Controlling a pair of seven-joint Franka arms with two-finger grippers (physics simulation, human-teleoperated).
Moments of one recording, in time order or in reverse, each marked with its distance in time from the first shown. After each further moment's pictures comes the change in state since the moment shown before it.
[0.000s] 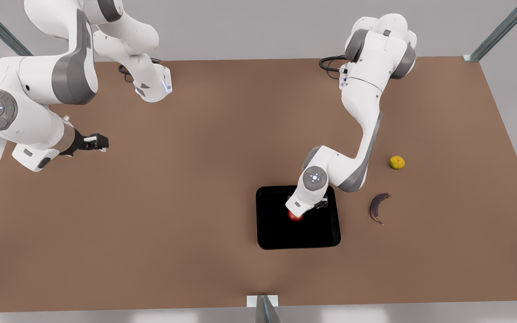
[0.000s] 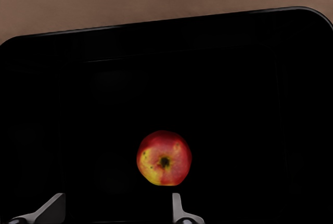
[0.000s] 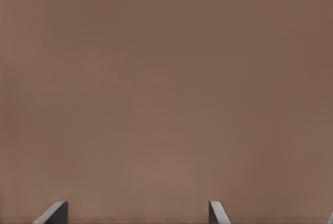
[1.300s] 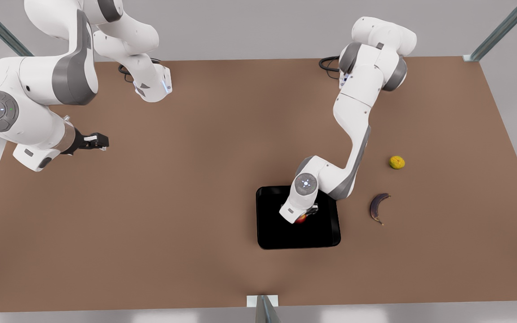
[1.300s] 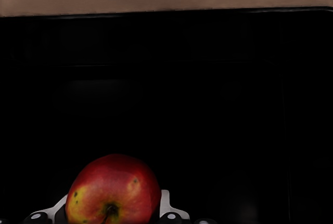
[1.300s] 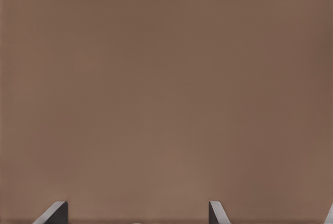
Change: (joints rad) left arm -0.005 0.107 -0.015 0.044 0.040 0.114 -0.102; right arm 0.000 0.001 0.001 0.000 -0.003 -0.014 -0.002
